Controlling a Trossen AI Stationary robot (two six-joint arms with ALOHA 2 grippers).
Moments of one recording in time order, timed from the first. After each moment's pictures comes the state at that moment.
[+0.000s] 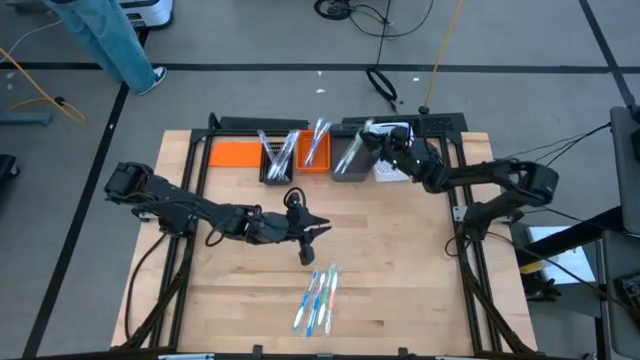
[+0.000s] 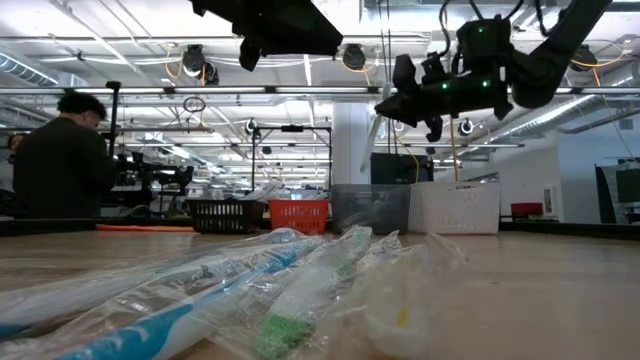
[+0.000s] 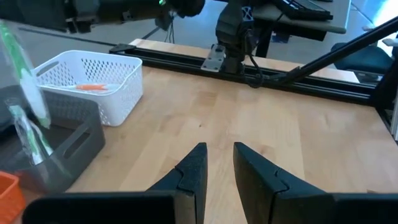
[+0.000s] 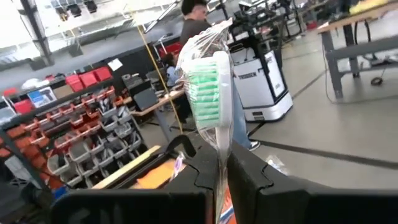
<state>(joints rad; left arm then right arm) -0.26 1.54 0.98 0.21 -0.44 -0.23 -0.51 1.44 0.52 1.02 0.12 0.39</state>
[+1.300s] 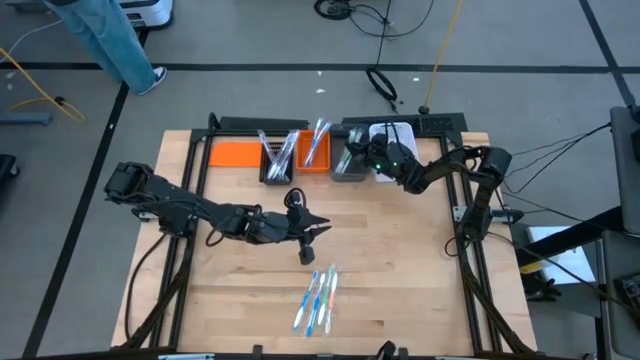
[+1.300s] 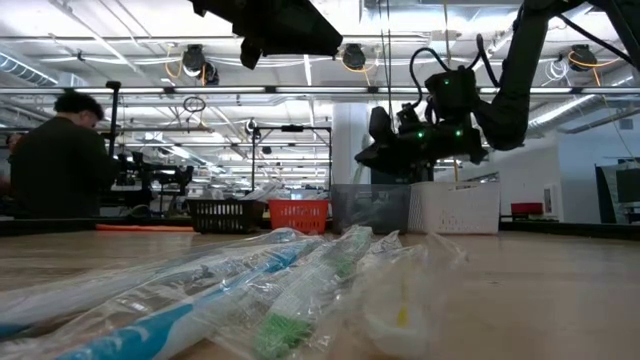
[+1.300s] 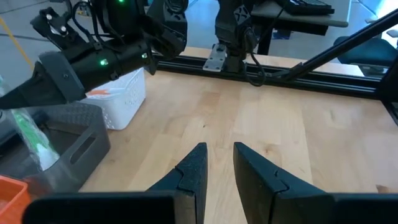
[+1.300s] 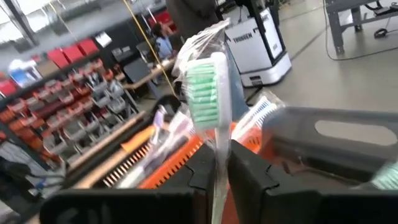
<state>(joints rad) -0.25 1.54 0.98 0.21 -0.44 -0.19 -0.53 1.83 0.59 1.22 0.08 0.49</state>
